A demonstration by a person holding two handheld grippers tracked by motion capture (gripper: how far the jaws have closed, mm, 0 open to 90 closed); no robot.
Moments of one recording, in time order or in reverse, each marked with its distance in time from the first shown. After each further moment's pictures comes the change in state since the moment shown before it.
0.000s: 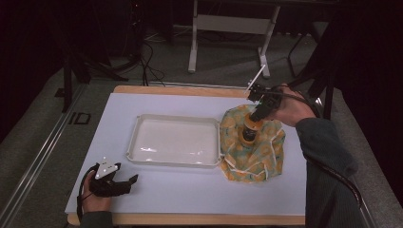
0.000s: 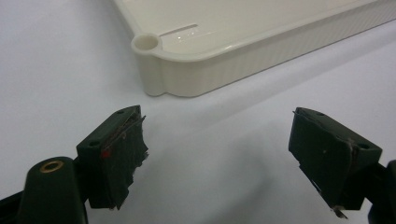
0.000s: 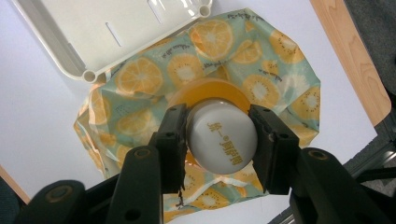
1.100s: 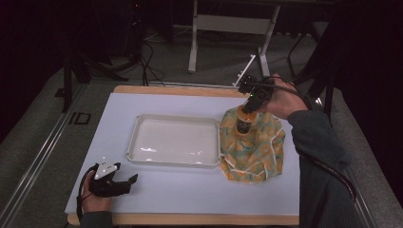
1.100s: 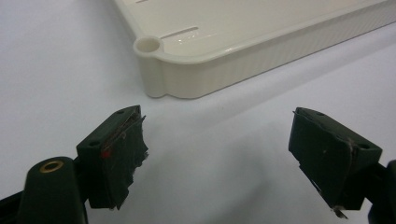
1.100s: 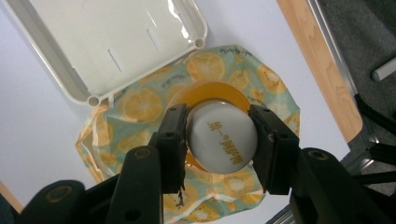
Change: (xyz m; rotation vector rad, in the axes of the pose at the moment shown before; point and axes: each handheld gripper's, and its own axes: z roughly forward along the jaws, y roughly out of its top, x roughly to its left) left arm 0.000 0.000 -0.001 -0.011 0.000 0.000; right arm 0.010 0.032 -0.018 -0.020 -0.050 -0.028
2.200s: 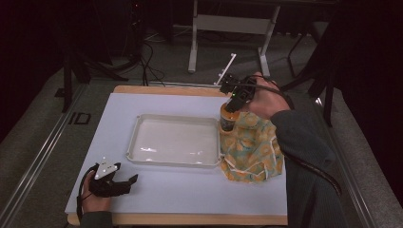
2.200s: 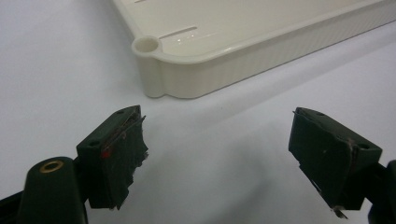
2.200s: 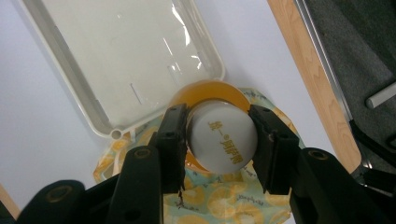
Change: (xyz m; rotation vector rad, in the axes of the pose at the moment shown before) left arm 0.000 0.000 0.000 0.001 -0.003 0.005; right arm 0.030 0.037 -0.004 -0.059 -0.006 -0.059
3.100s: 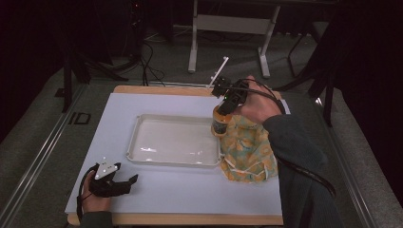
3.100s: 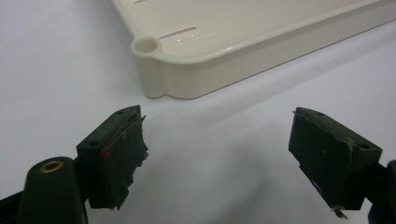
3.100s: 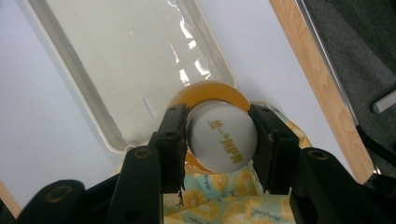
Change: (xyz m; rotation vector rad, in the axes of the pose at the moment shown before) left arm 0.000 0.000 0.000 0.003 0.001 0.001; right arm 0.017 0.010 0.004 -0.028 0.003 0.011
